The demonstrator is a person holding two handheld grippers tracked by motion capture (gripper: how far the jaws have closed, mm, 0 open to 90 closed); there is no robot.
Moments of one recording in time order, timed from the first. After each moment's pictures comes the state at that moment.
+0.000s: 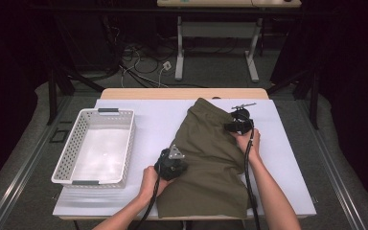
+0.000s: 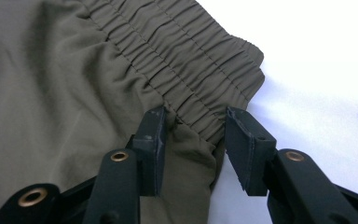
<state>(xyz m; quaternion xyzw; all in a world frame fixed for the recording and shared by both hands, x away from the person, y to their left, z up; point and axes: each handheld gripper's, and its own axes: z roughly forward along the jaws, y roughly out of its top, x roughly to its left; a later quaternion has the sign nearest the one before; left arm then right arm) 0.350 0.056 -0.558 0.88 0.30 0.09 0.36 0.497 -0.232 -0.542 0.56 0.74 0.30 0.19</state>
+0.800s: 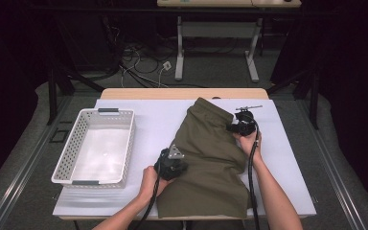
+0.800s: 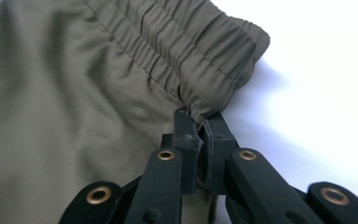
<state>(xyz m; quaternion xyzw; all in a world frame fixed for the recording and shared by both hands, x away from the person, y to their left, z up) 0.351 0.056 -0.559 0.88 0.31 0.08 0.36 0.490 -0.246 -0.545 0.57 0.73 0.36 0.13</state>
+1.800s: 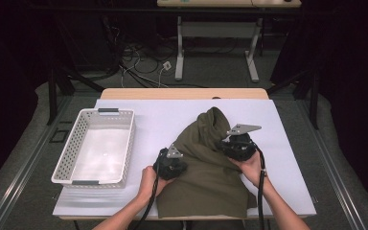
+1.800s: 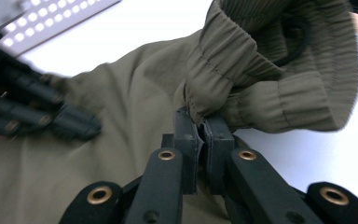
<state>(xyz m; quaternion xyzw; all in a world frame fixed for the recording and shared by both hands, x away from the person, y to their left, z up) 0.352 0.060 -0.558 0.87 0.31 0.08 0.37 0.361 -0.202 -0.488 0.38 0.81 0.42 0.16</state>
